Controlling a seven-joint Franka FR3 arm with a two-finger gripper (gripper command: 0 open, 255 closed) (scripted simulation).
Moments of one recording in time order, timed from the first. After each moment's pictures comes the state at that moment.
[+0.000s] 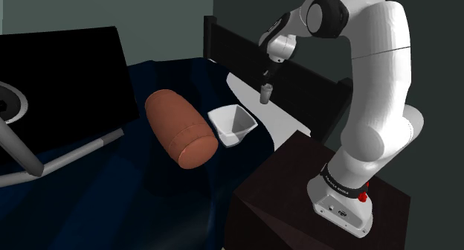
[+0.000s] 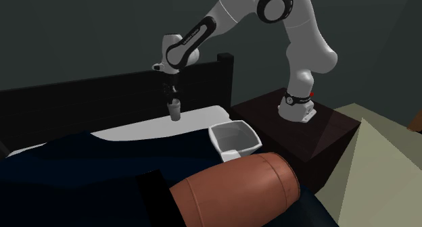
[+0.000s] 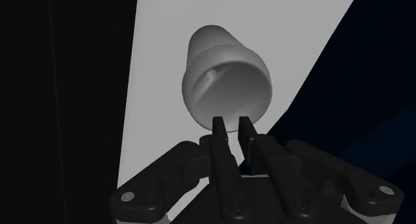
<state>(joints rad) -0.29 0.60 -0.35 -1.79 0.51 2.44 -1.02</state>
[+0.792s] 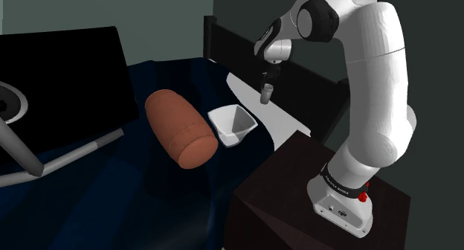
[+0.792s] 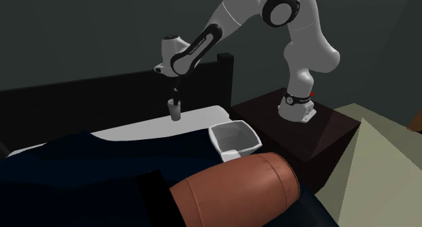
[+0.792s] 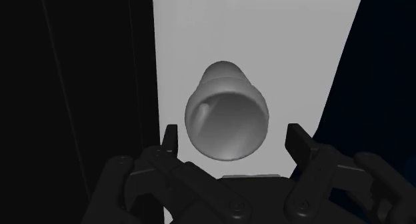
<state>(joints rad) -0.07 0.62 -0.55 -1.84 0.35 2.45 -0.64</state>
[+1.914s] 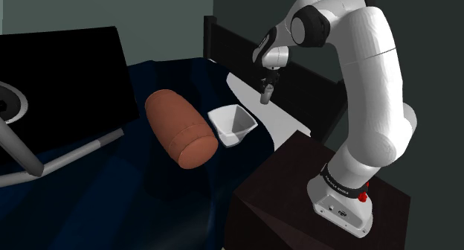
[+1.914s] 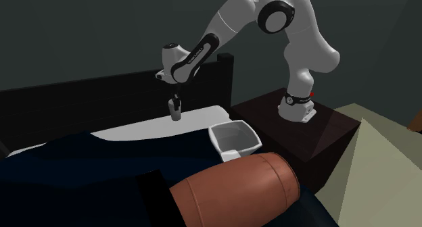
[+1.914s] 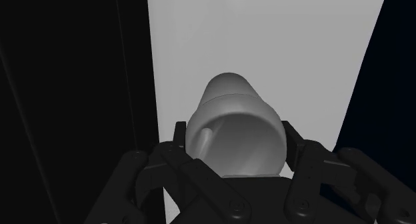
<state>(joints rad) -0.09 0.70 -0.53 -1.82 0.37 2.49 -0.62</state>
